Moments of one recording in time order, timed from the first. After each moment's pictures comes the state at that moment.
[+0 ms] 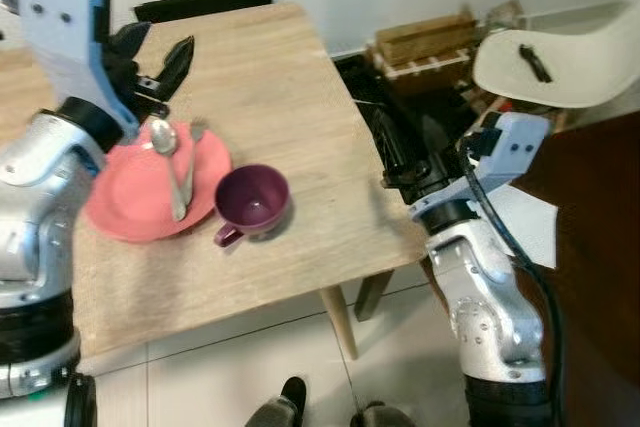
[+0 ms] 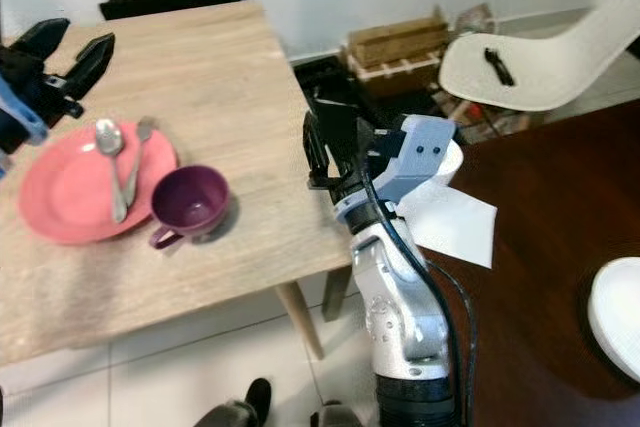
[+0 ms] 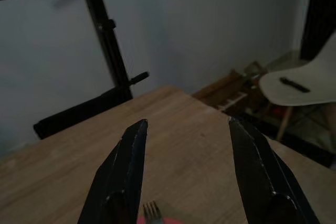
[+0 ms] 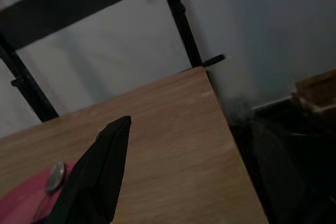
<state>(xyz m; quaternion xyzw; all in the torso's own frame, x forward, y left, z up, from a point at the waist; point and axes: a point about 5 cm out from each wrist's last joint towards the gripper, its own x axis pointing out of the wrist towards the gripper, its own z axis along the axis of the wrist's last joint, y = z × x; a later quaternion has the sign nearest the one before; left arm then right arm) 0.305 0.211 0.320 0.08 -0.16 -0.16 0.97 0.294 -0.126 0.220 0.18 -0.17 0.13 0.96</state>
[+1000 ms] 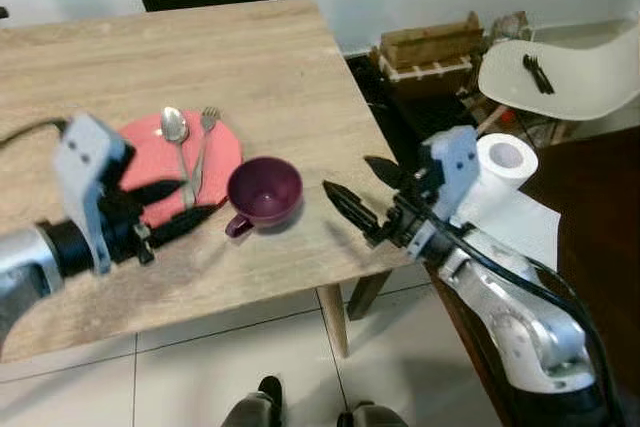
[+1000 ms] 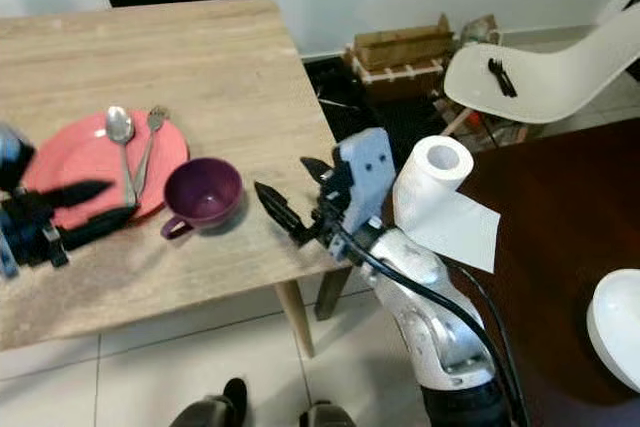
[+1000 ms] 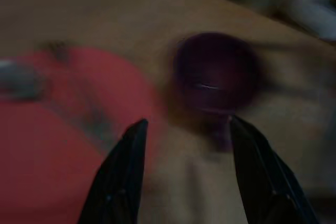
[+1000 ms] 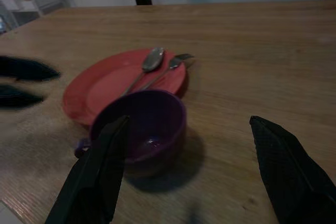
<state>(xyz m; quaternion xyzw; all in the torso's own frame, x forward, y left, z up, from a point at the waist) 0.255 0.230 0.223 0.10 0.05 -0.27 0.96 0.281 -0.103 0.207 0.03 -0.05 0.37 0.93</state>
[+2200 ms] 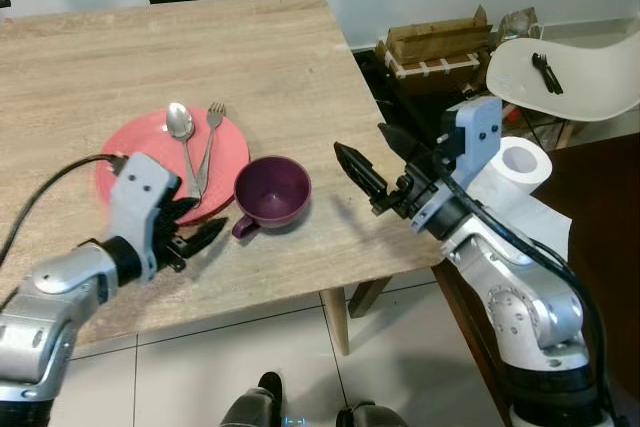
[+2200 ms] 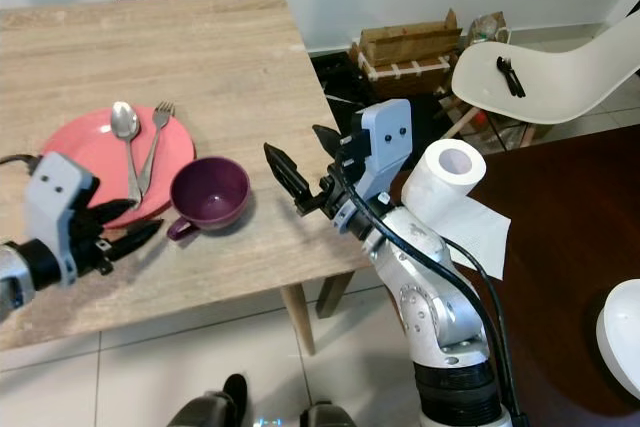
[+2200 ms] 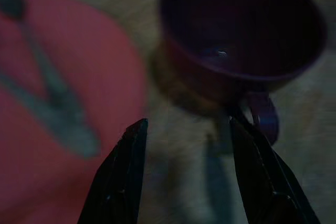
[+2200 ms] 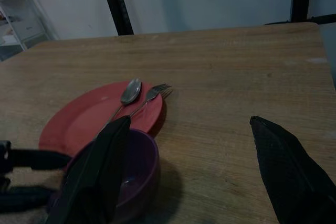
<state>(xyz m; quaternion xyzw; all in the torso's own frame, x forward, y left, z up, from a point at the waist) 0.270 0.193 0.171 0.10 0.09 -0.31 0.94 0.291 -0.113 0.225 0.07 -0.10 0.33 0.94</state>
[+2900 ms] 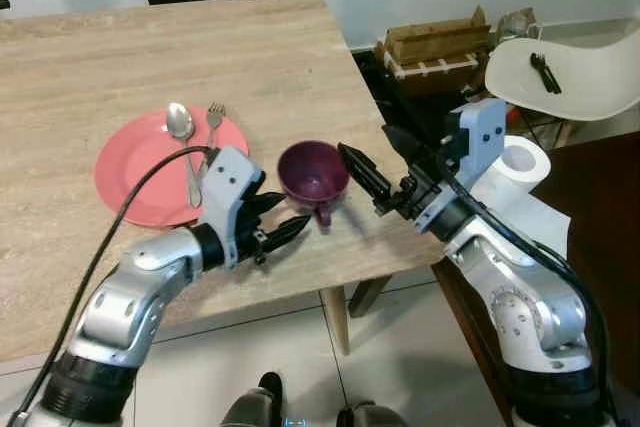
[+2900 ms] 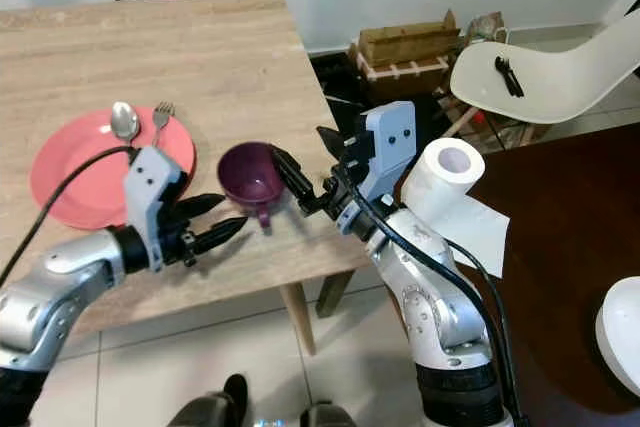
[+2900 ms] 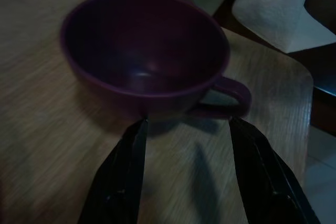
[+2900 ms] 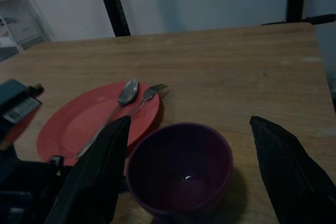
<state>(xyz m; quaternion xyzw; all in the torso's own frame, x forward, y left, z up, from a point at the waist) 0.300 0.115 0.171 0.05 0.06 -0.41 0.91 0.290 -0.116 0.224 0.07 -0.10 0.32 0.94</state>
